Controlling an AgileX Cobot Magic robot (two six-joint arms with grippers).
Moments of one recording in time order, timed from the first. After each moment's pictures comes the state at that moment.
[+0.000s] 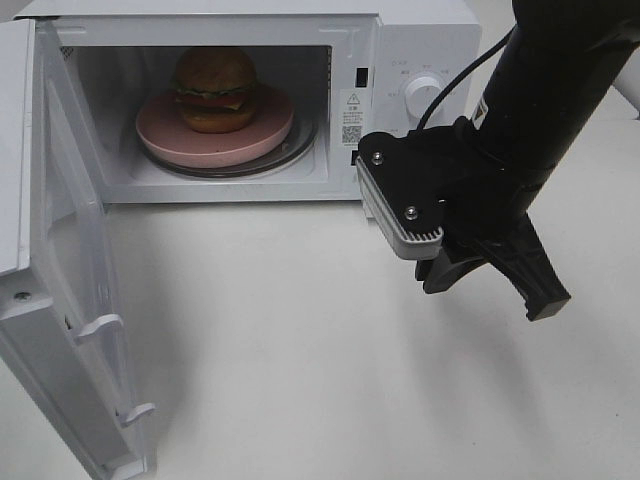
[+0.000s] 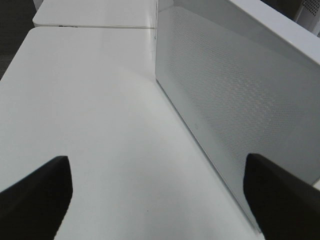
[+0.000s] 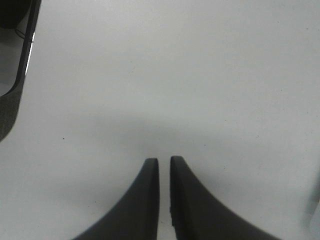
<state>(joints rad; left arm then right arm) 0.00 0.00 -0.50 -0.09 1.04 0.05 0.55 1.64 -1.09 0.13 0.89 -1.40</state>
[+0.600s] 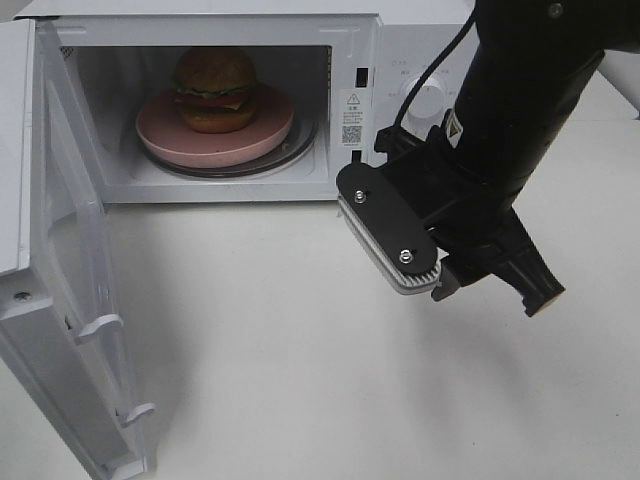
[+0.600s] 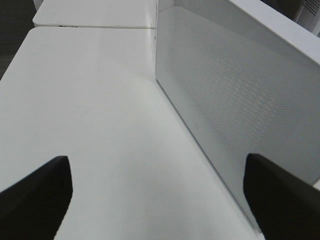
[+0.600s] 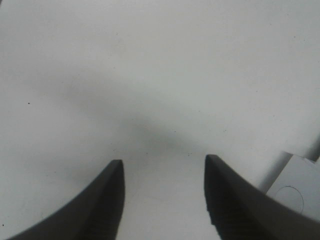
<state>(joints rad) 0.00 0.00 -0.50 -0.09 1.04 0.05 0.66 1.64 -1.09 -0.08 0.83 -1.38</state>
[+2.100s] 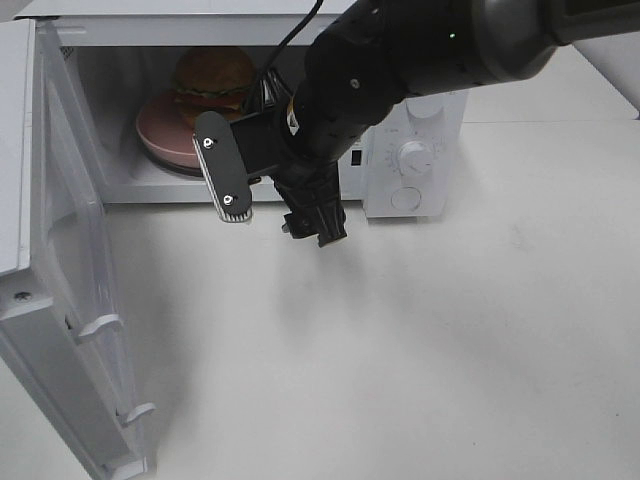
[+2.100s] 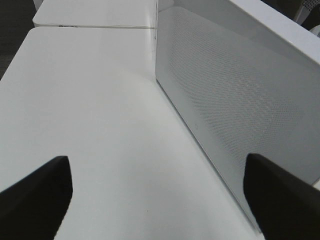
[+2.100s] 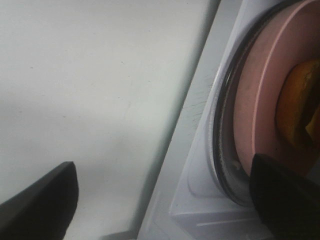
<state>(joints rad) 0.00 0.00 -0.50 -0.09 1.04 0.05 0.73 2.01 -1.41 -0.30 0.38 -1.07</state>
